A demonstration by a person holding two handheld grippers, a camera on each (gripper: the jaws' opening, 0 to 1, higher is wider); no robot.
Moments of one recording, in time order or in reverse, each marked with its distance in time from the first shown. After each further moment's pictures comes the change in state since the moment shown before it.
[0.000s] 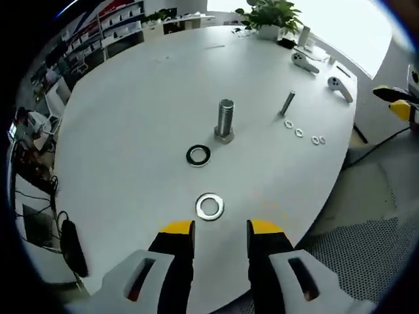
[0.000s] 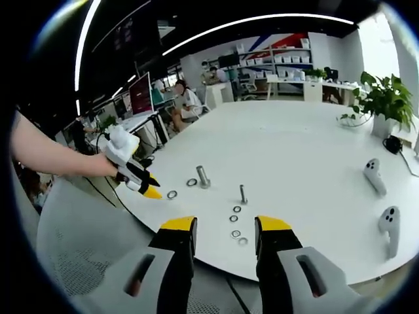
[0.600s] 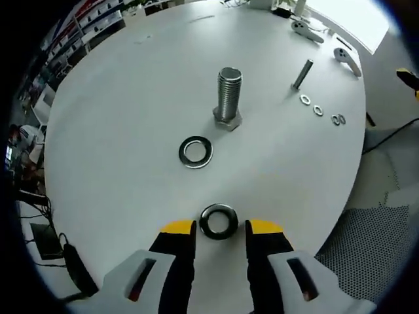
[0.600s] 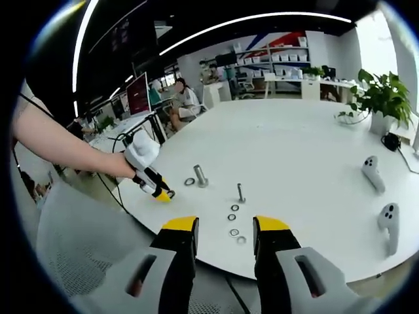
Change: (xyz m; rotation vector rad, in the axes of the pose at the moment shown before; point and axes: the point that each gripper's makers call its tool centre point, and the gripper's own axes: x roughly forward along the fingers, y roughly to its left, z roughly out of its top) left arm 0.036 0.012 0.003 0.086 0.150 0.007; right arm 0.000 -0.005 -0.001 0.024 0.003 -0.018
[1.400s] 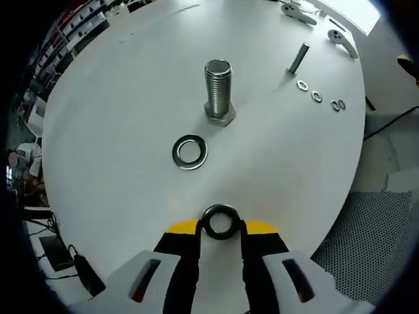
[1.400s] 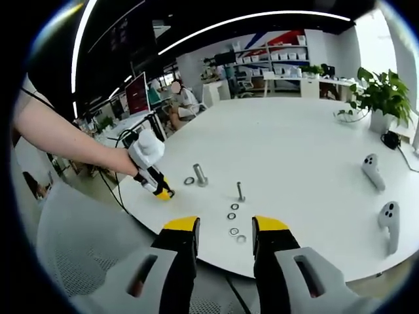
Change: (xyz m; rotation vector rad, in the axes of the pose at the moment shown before) left arm 0.000 0.000 -0.003 0.074 0.097 -0.005; right arm 0.000 0.000 -0.002 -0.001 0.011 0.003
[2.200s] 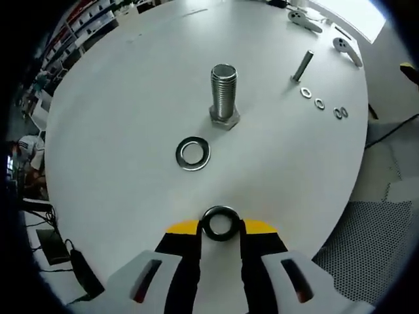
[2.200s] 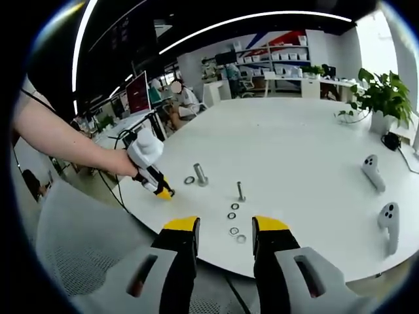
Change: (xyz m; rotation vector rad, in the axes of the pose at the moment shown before) left arm -0.001 0.000 0.002 -0.040 -0.039 0.010; right arm -0.001 0.001 -0.001 -0.006 0.002 -0.001
